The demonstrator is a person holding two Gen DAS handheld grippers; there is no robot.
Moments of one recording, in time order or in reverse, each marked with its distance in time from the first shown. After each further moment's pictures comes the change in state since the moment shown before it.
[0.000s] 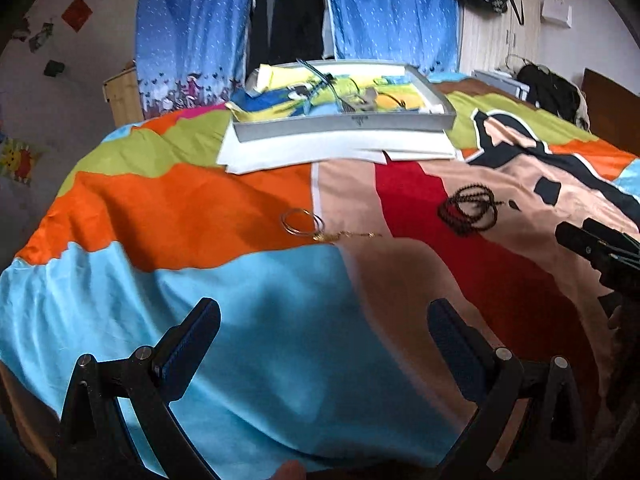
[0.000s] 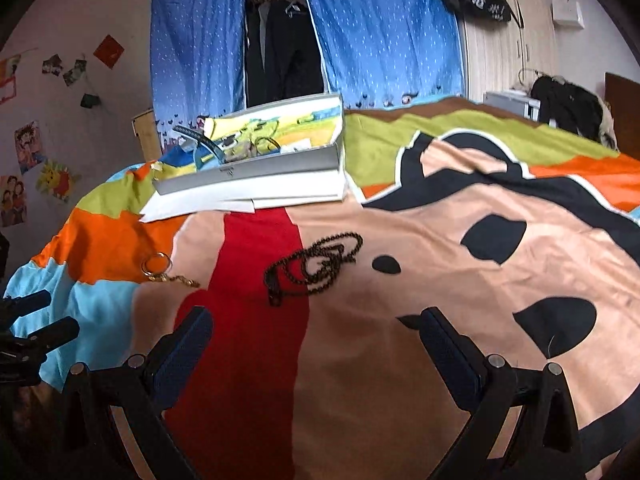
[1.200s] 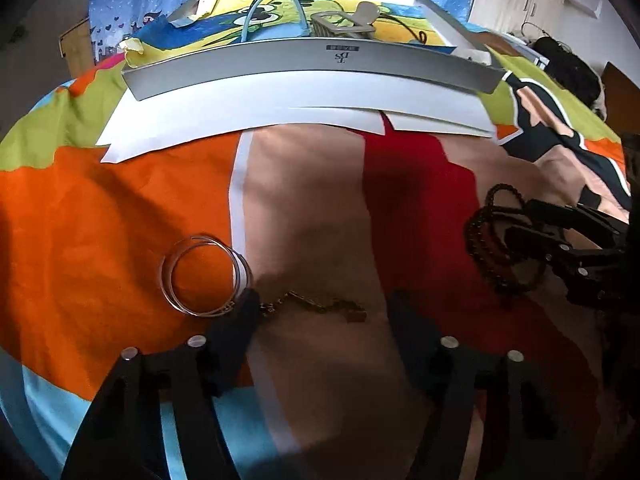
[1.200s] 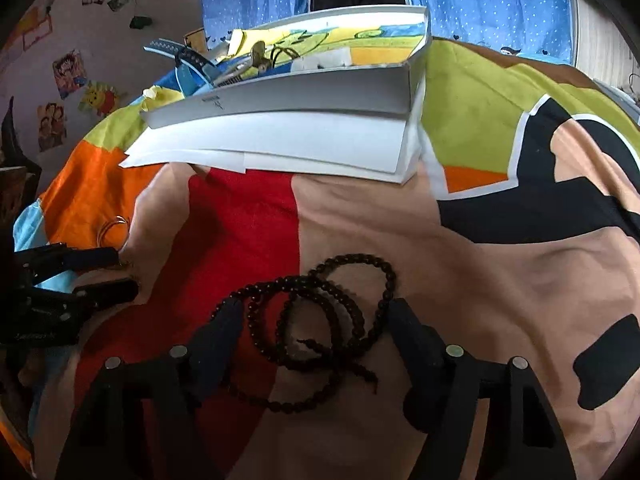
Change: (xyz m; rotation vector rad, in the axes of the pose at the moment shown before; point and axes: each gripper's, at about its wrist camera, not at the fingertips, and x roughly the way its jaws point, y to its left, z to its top) left arm 0.156 -0.006 0.070 -0.044 0.226 -0.092; right arm 0.163 -0.022 0.058 -0.210 0.280 0.228
